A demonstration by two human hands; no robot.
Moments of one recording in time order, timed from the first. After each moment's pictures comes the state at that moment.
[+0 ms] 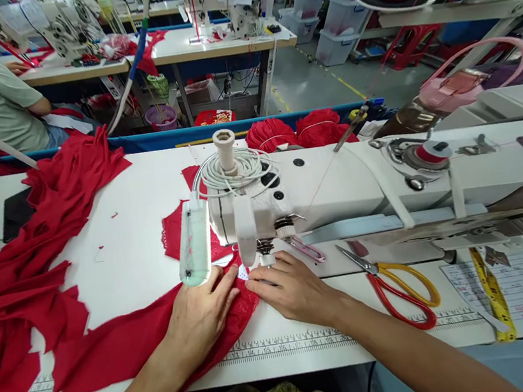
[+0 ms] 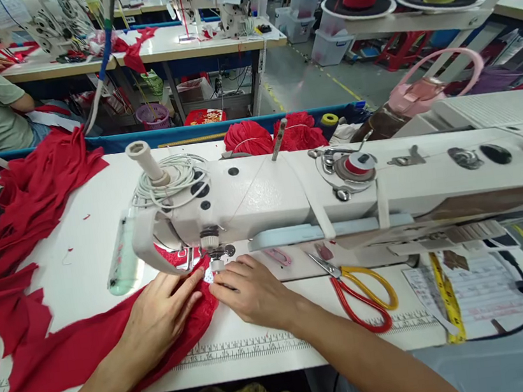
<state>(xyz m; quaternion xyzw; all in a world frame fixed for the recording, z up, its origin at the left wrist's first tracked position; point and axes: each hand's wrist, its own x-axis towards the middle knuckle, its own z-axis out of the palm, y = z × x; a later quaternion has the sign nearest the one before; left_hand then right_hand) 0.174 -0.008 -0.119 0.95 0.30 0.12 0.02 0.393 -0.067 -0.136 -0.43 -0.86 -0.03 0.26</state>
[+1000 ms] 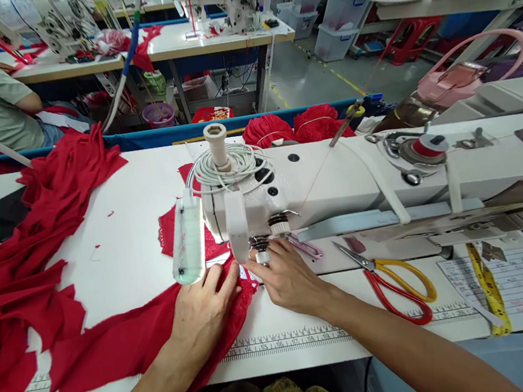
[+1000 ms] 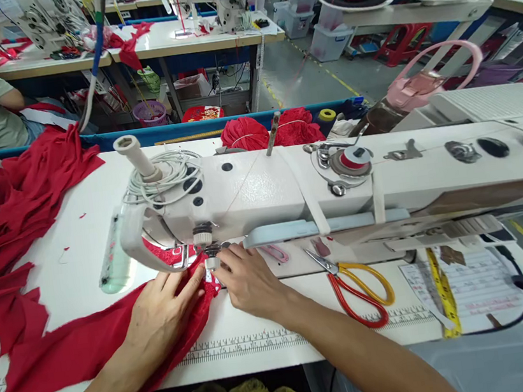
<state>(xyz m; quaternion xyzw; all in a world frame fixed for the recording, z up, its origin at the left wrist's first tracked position) 0.183 -0.016 -0.126 0.94 0.30 0.09 -0.12 0.391 -0.061 -0.141 -0.54 -0.82 -0.01 0.19</state>
